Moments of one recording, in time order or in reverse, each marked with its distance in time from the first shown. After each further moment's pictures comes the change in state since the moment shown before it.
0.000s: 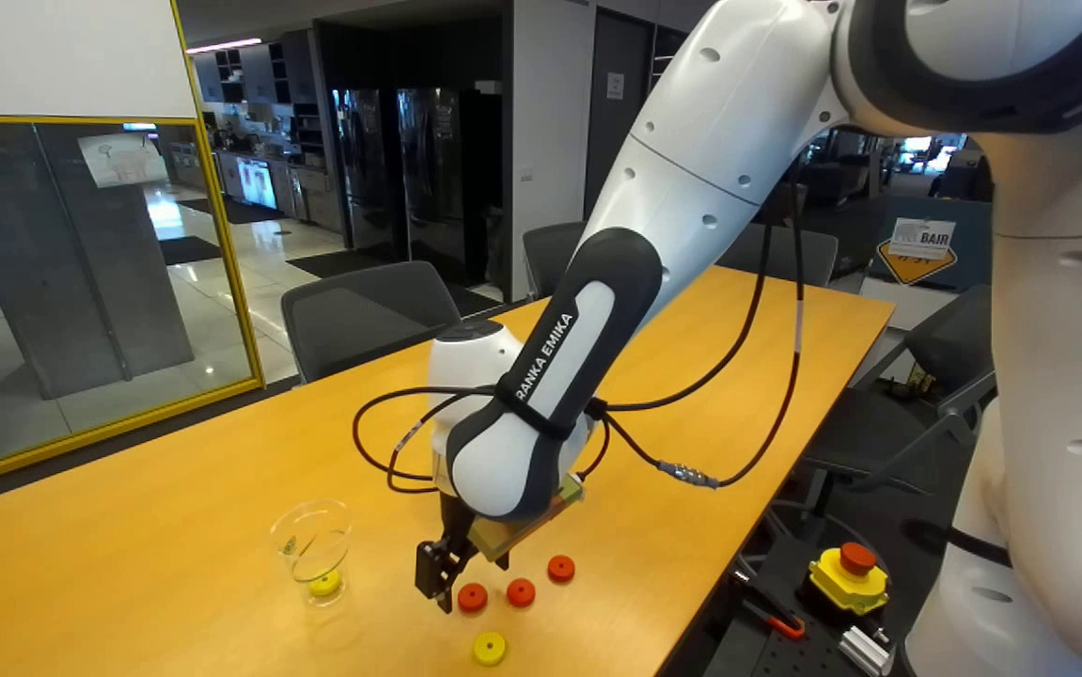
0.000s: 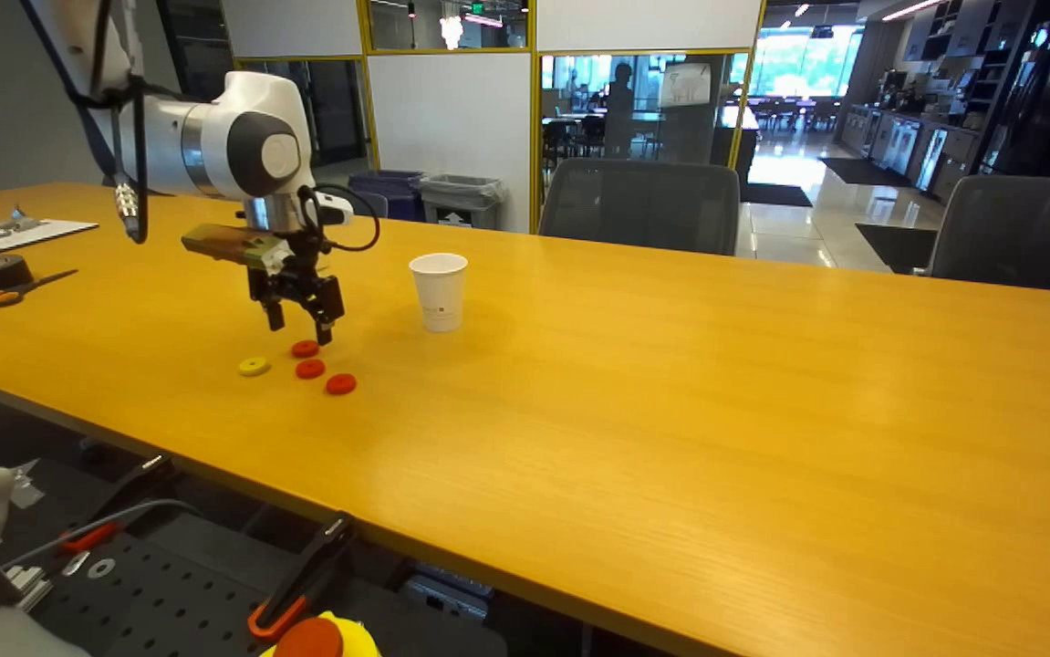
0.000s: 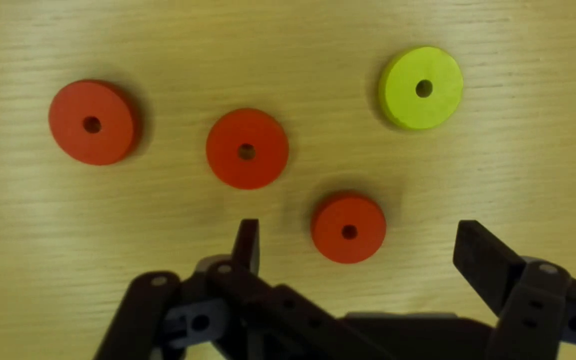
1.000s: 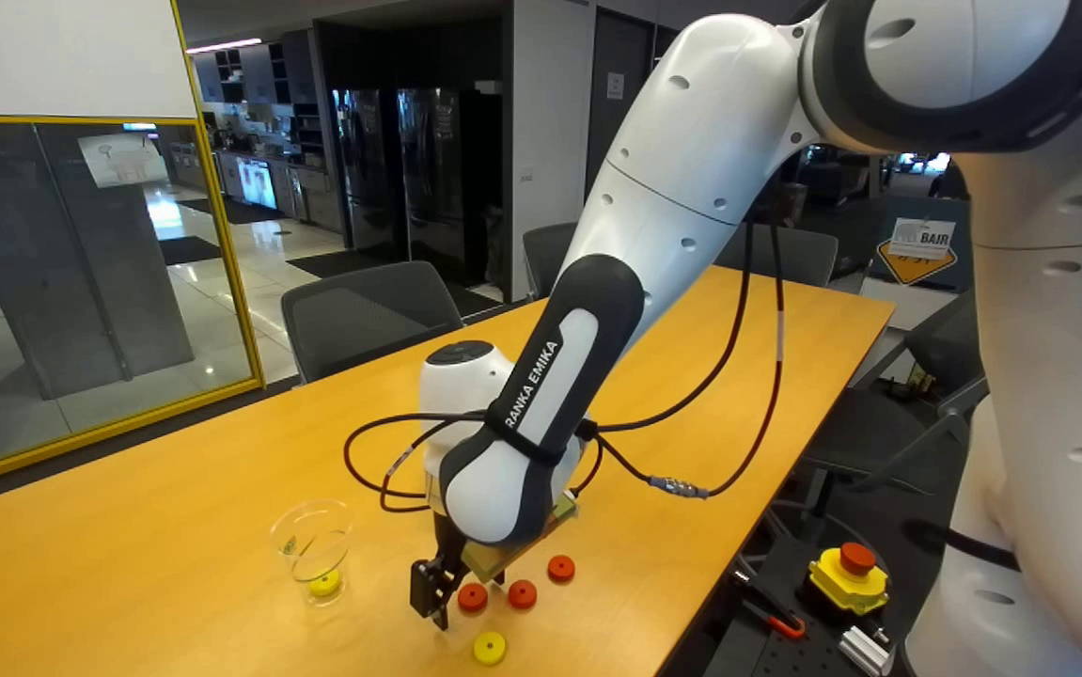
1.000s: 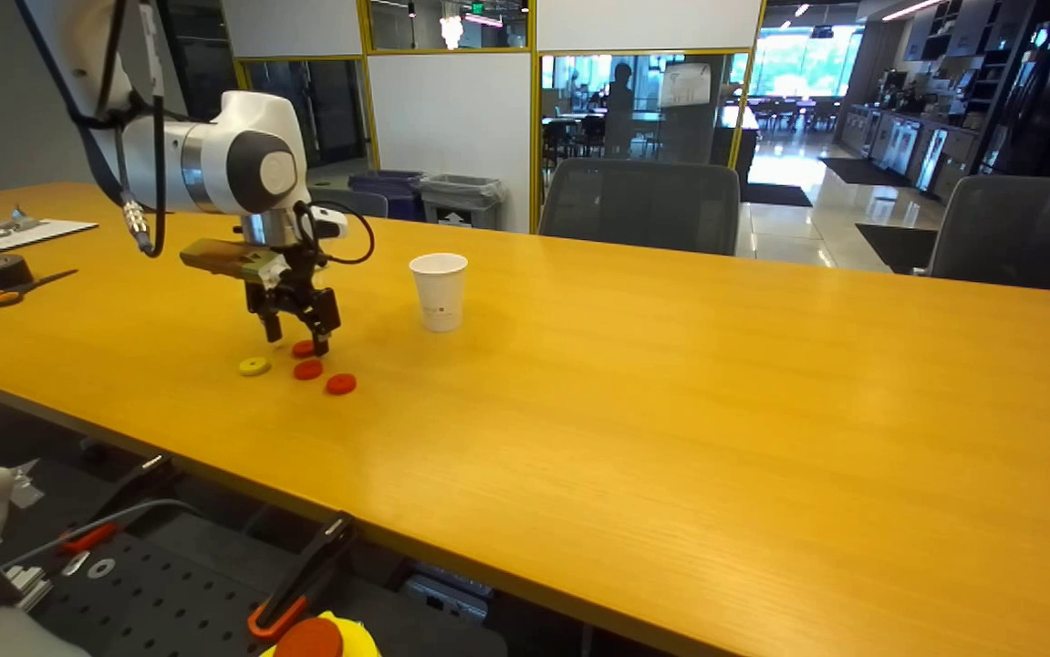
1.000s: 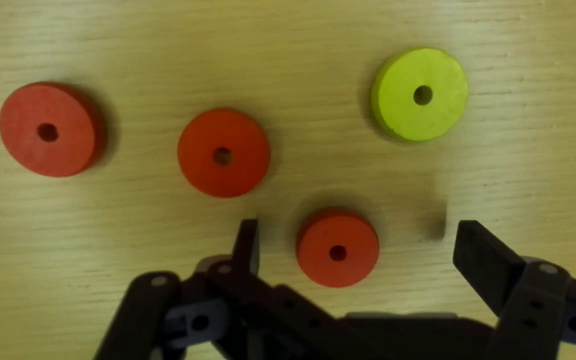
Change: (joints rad) arm 0.068 0.056 -0.047 0.022 -0.006 0.028 0.020
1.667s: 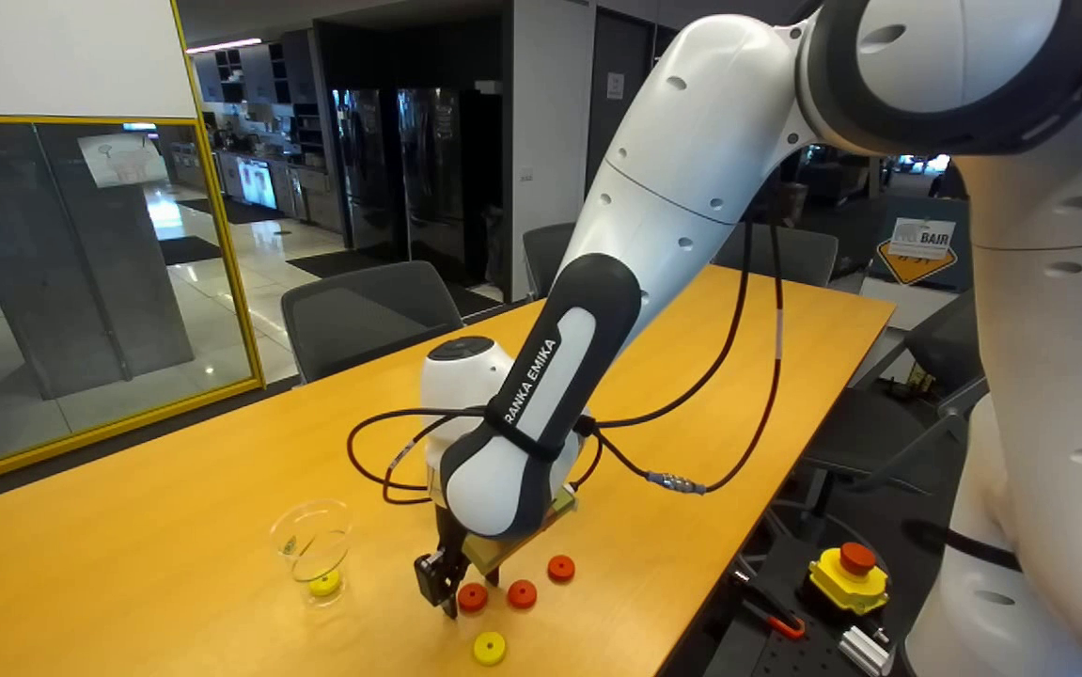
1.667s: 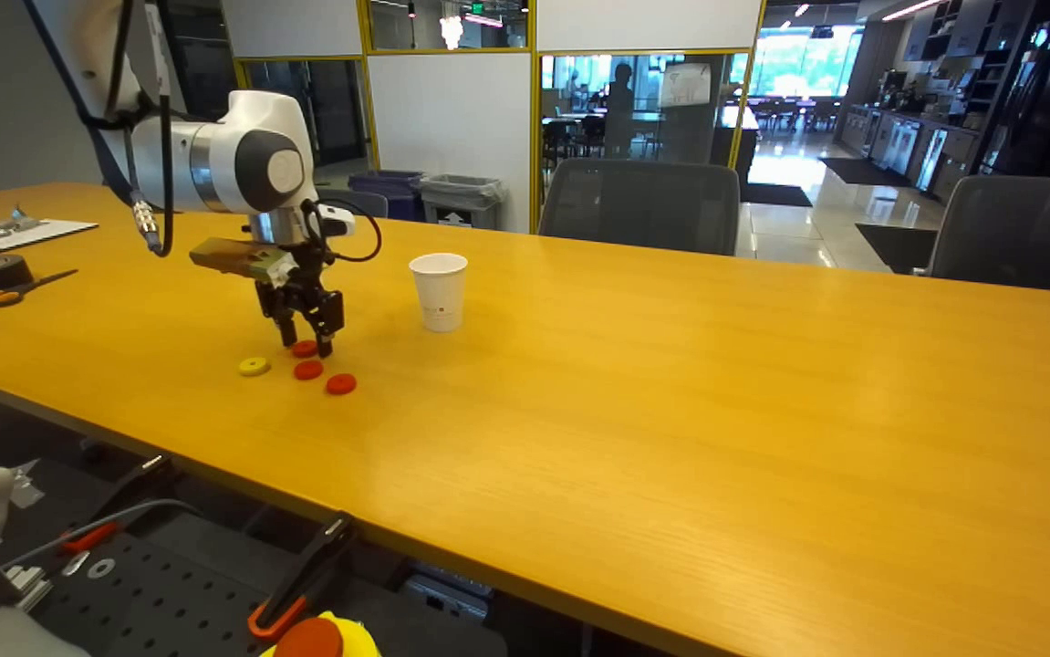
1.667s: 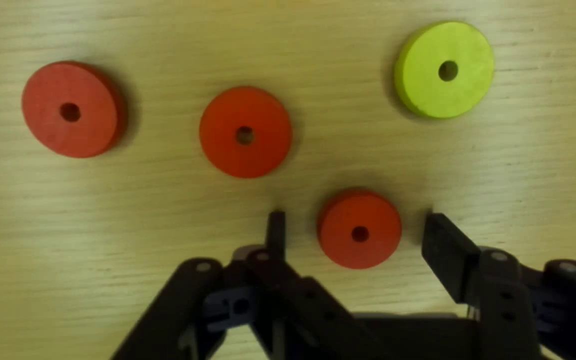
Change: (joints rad) arm 0.014 0.003 -0.032 0.010 -0.009 0.000 0.003
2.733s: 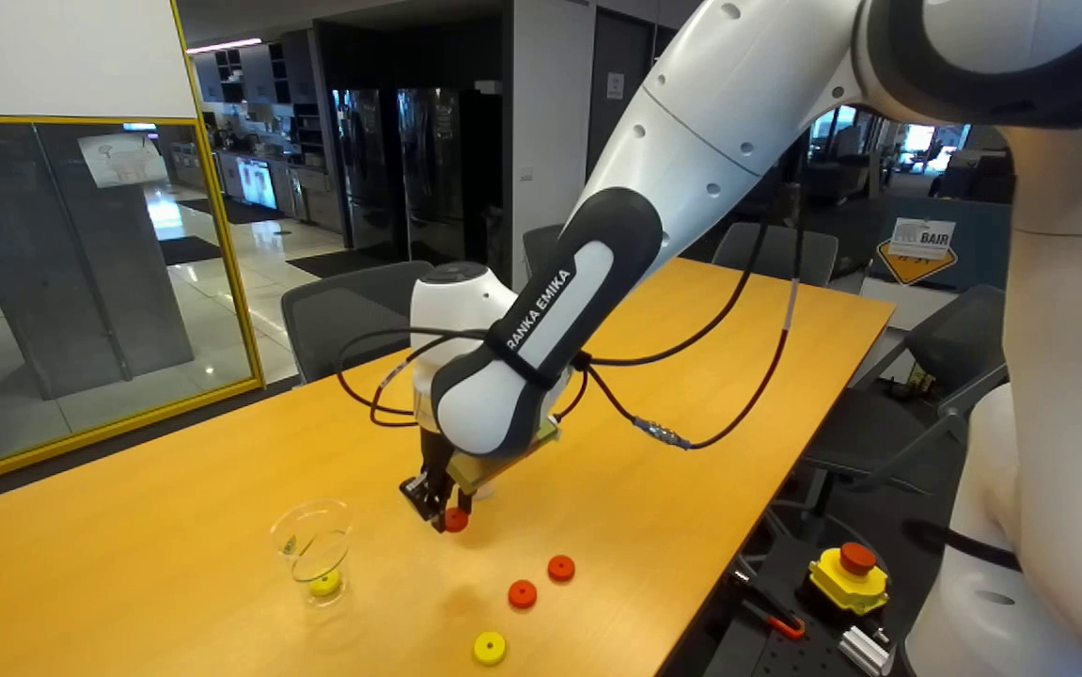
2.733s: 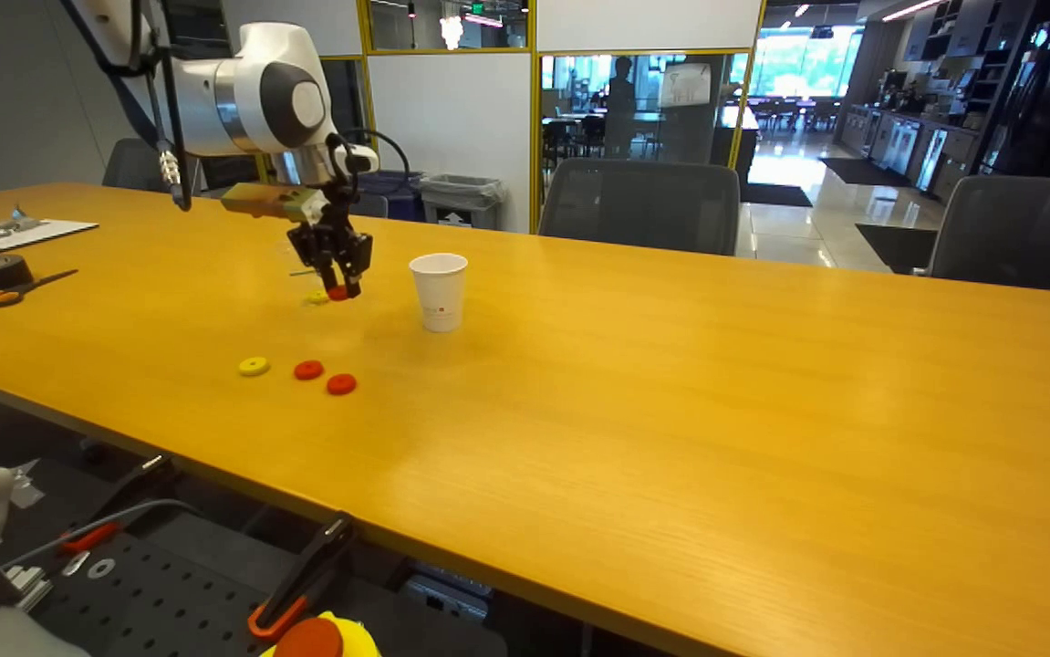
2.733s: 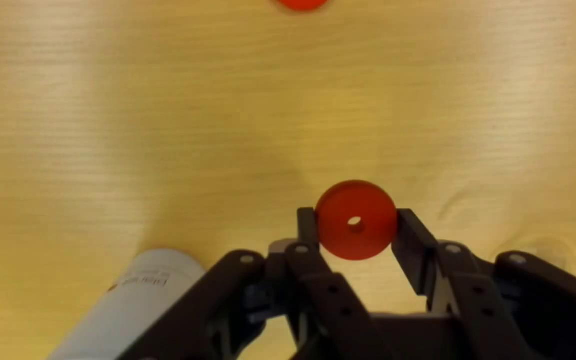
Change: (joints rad) arm -0.002 -0.106 -0.062 0.079 -0.096 -0.075 0.007
